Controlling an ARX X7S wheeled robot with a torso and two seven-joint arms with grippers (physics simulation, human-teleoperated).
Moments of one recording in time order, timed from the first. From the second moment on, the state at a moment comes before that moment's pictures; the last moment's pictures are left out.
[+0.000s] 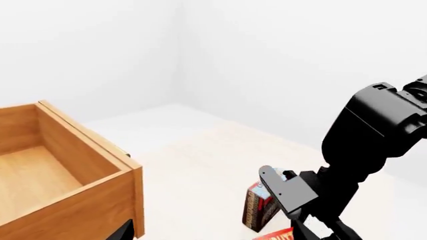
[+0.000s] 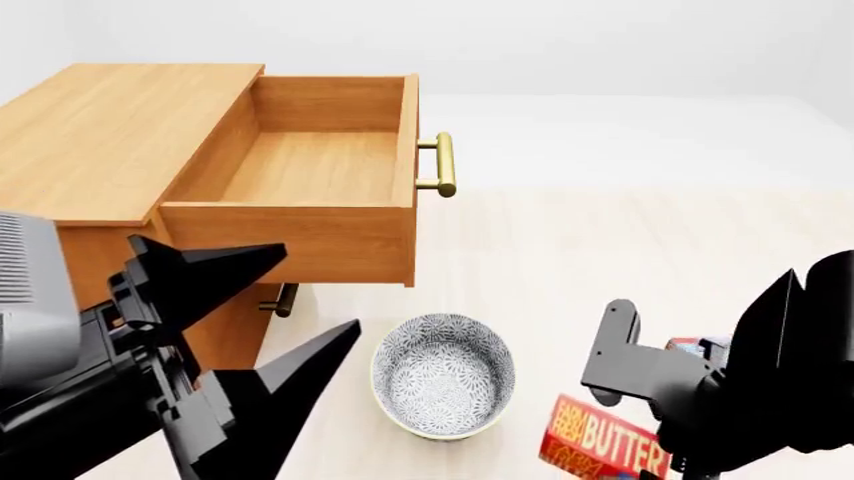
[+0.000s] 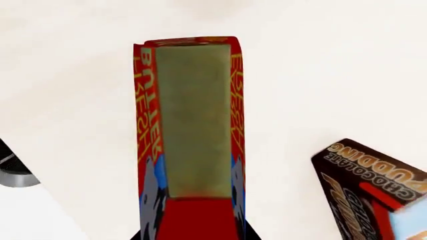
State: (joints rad) left arm -1.09 -1.43 1.02 0.82 -1.66 -0.10 -0.07; right arm 1.80 0.87 -1.85 -0.33 1.39 1.30 -0.13
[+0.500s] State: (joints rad) left arm -1.25 -1.34 0.97 0.78 -1.74 -0.34 -0.04; right arm 2.07 0.89 -1.76 -0.52 1.59 1.44 -0.07
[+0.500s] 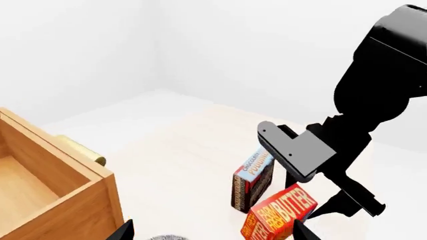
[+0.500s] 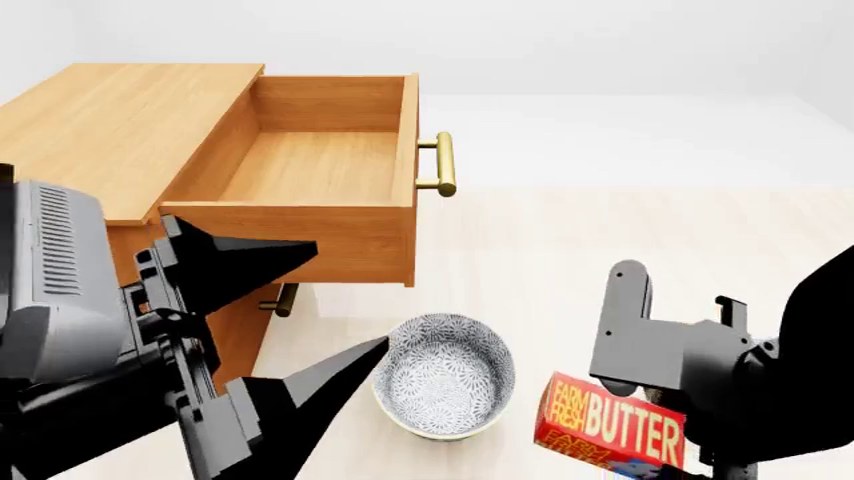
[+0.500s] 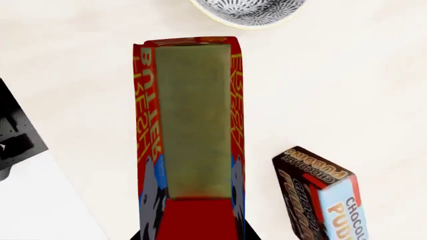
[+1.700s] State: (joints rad) left arm -1.73 -0.92 1.04 0.47 -1.79 -1.05 0.21; right arm 2.29 0.63 -1.67 -0.43 1.67 1.51 -0.20
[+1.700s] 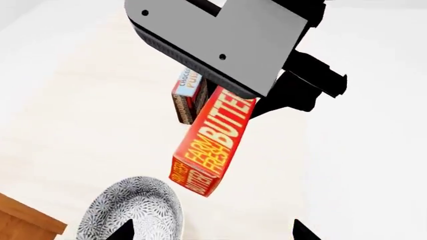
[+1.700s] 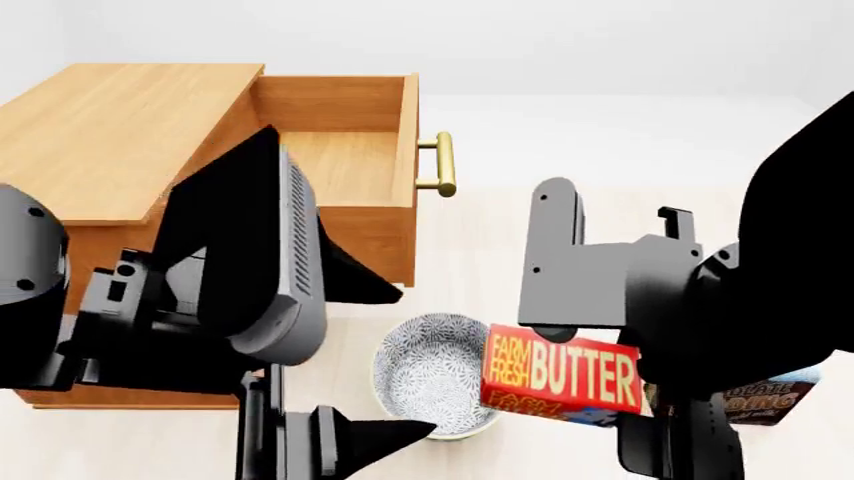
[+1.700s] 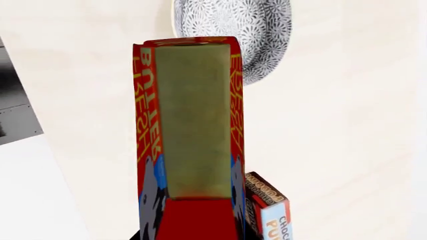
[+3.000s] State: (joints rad) left arm -1.66 -0.78 1.13 0.51 -1.48 -1.04 0.34; right arm 2.31 0.53 -1.63 -0.43 1.65 1.53 -0.29
